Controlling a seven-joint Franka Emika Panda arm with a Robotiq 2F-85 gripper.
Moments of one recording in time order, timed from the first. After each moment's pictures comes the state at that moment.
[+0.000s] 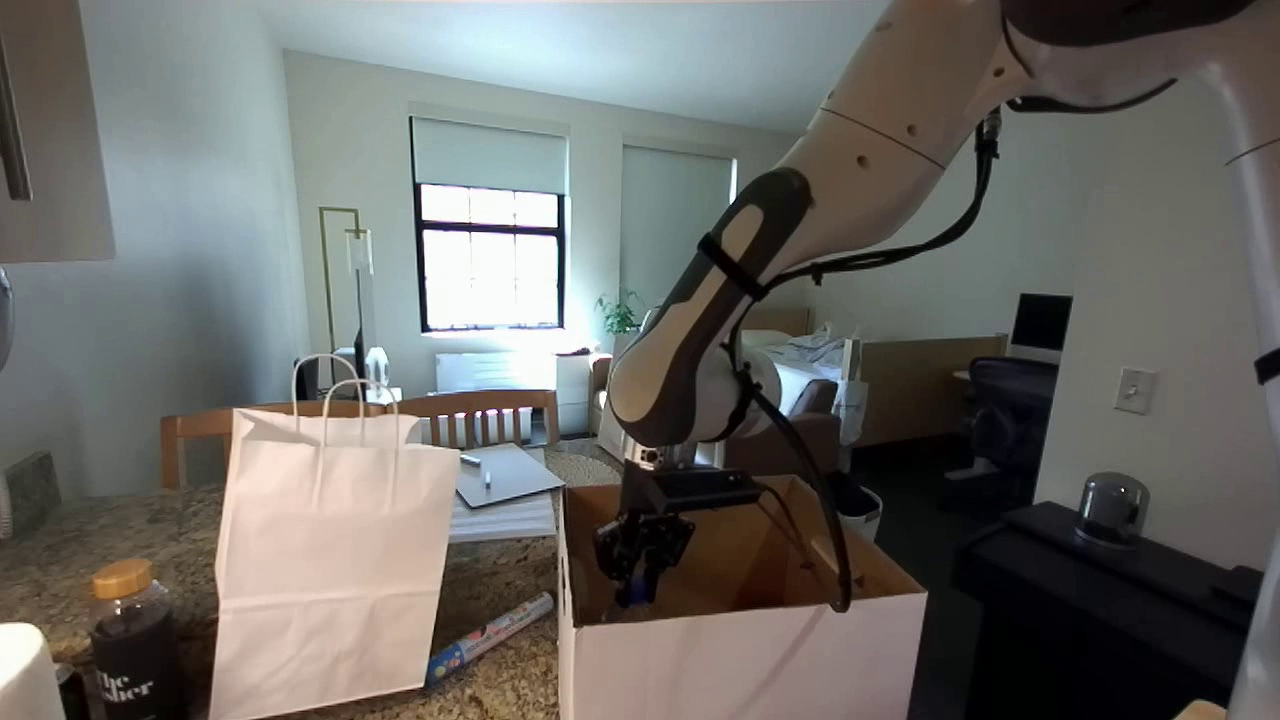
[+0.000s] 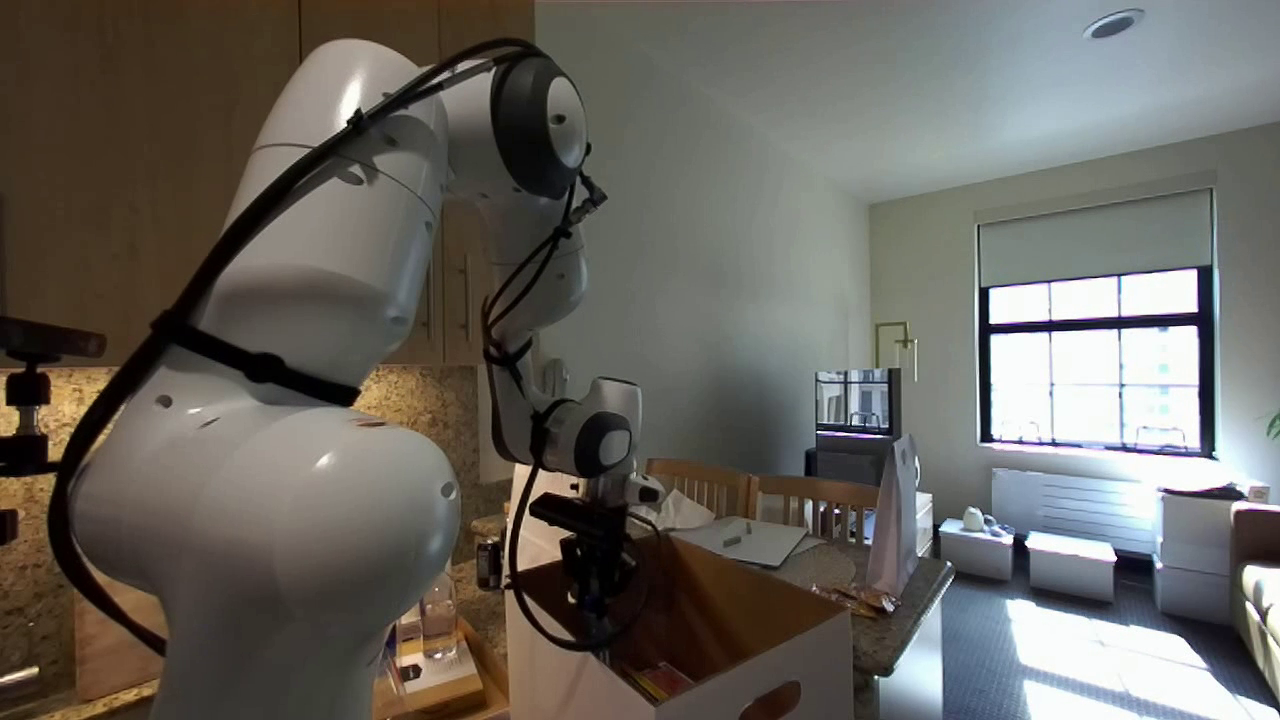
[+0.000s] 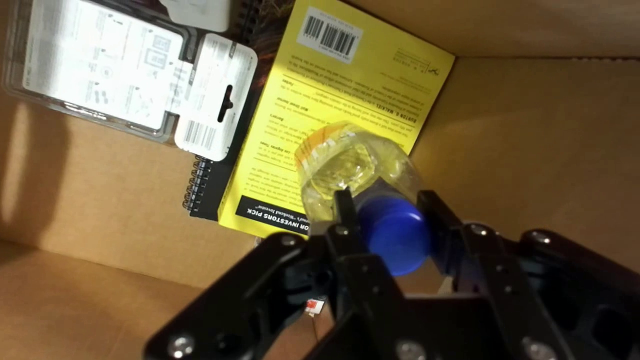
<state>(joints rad) 0.16 0.29 0.18 -2.35 0.20 2.67 0.09</state>
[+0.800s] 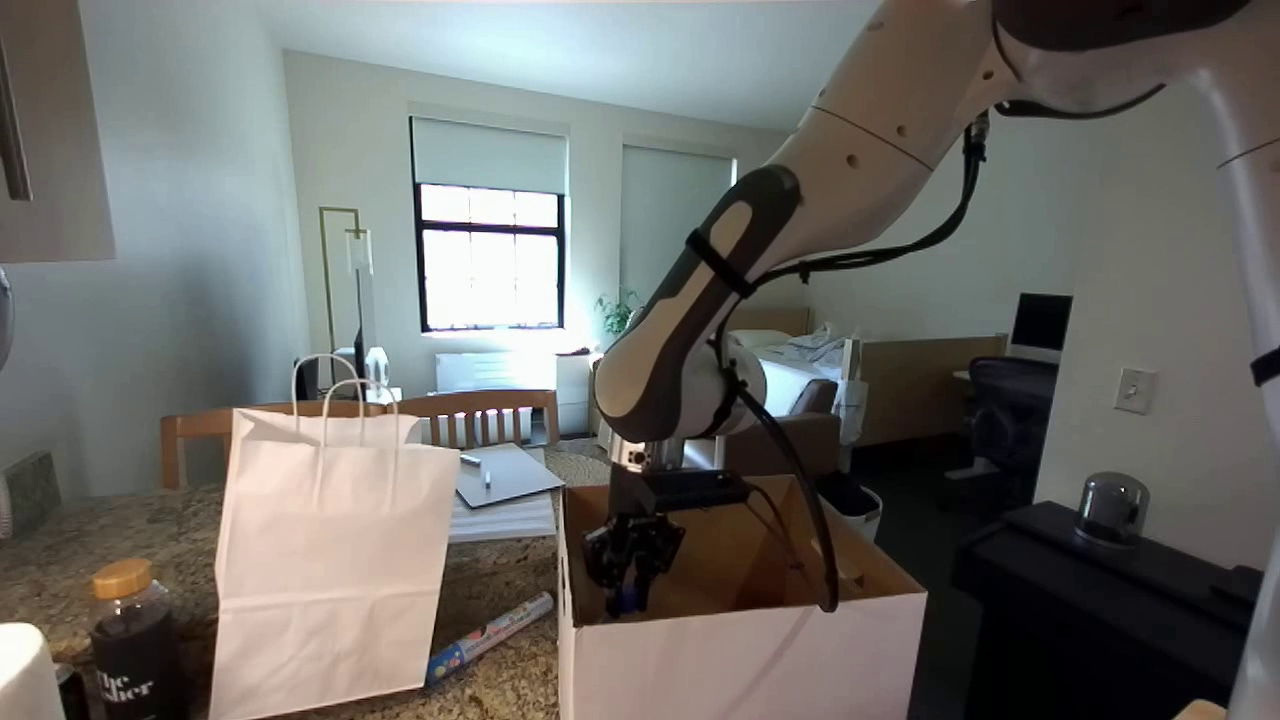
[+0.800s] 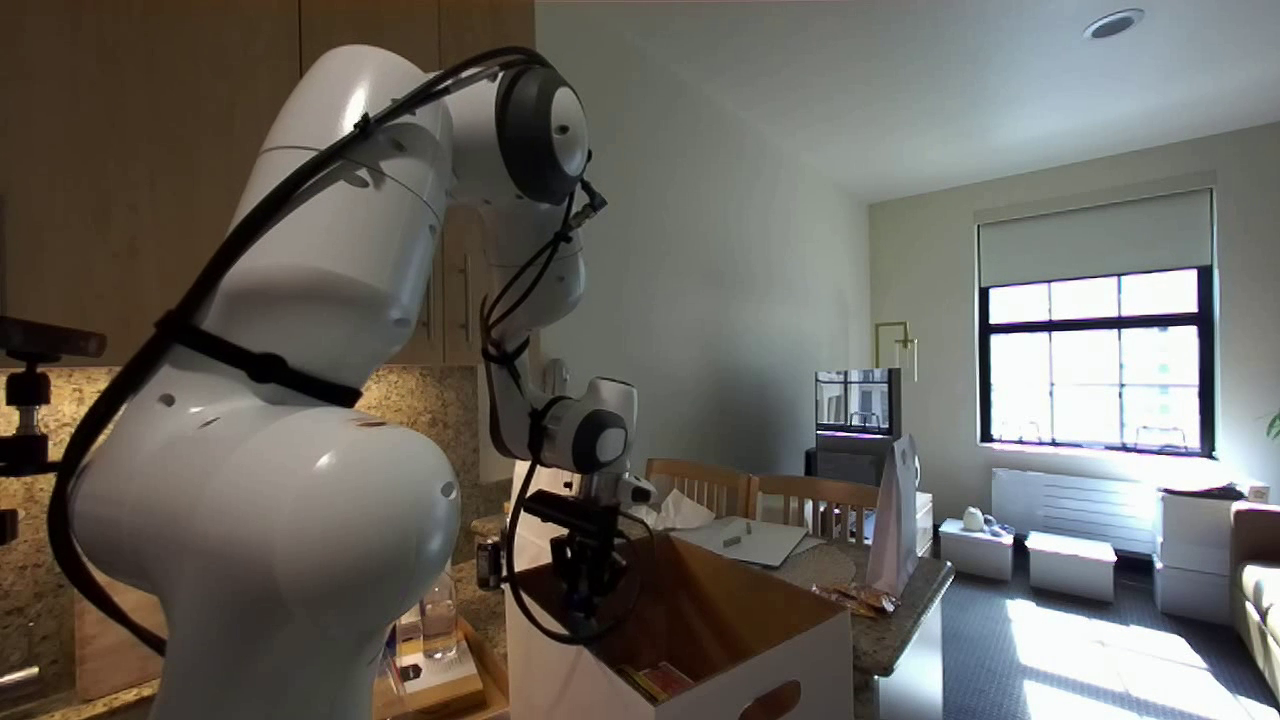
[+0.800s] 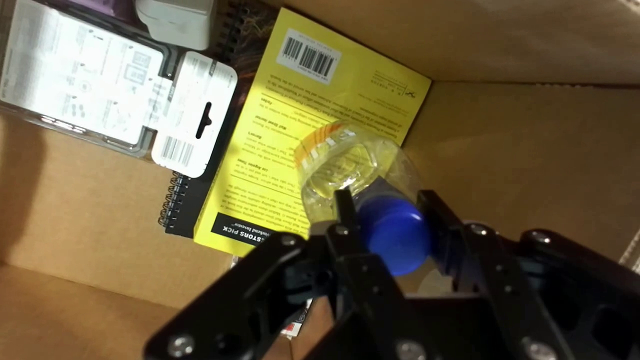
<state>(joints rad) 0.16 0.31 0.21 -2.31 0.20 2.60 0.09</state>
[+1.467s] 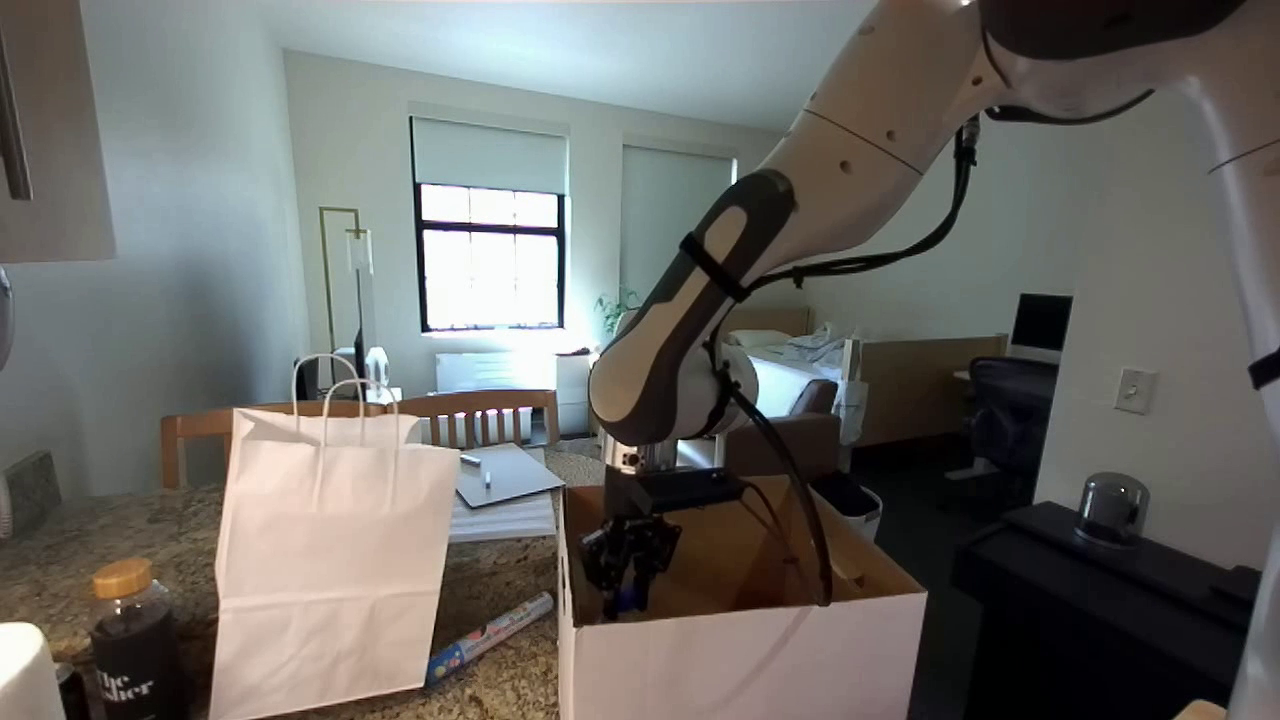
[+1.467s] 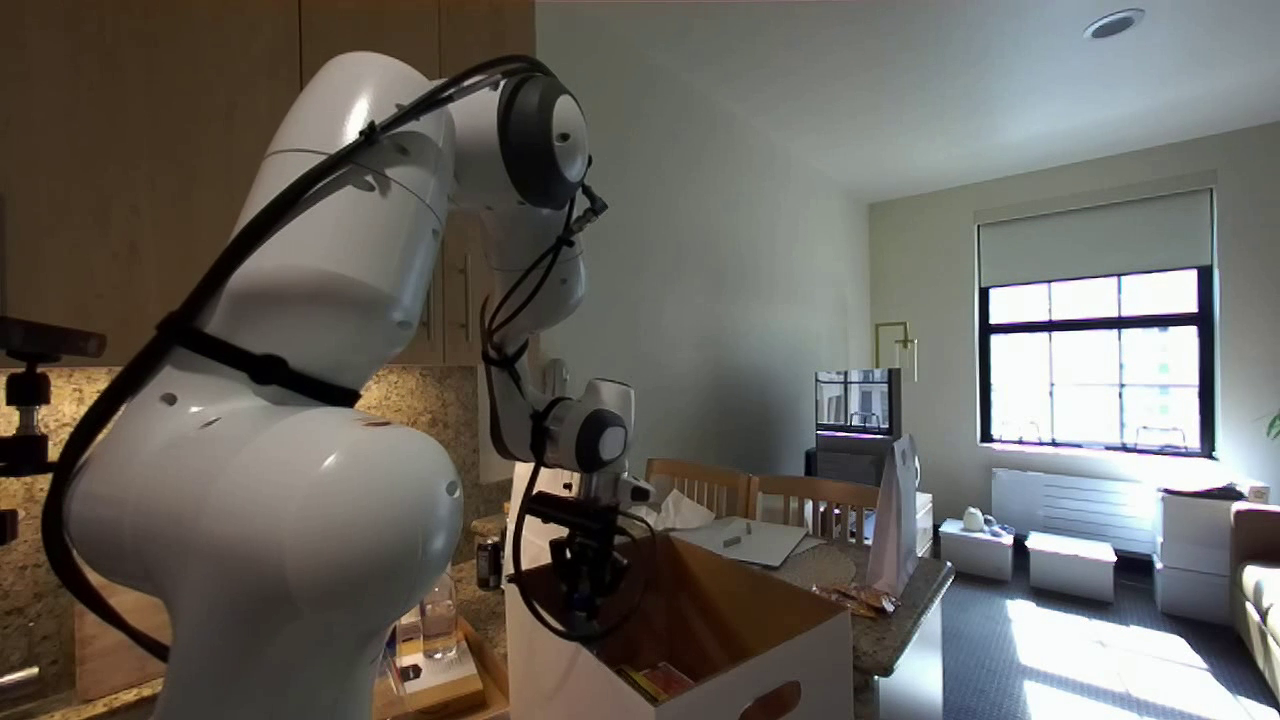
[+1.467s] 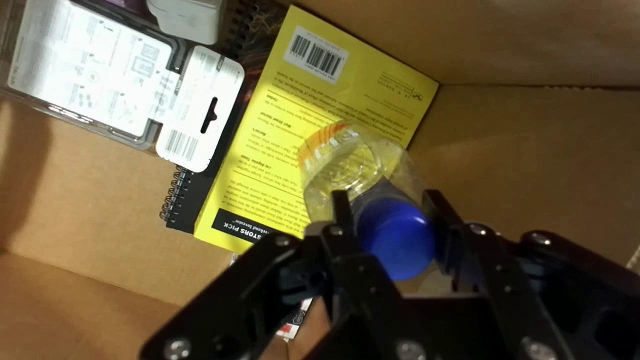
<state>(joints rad) 0.19 0.33 0.18 -2.28 0.15 2.57 0.10</state>
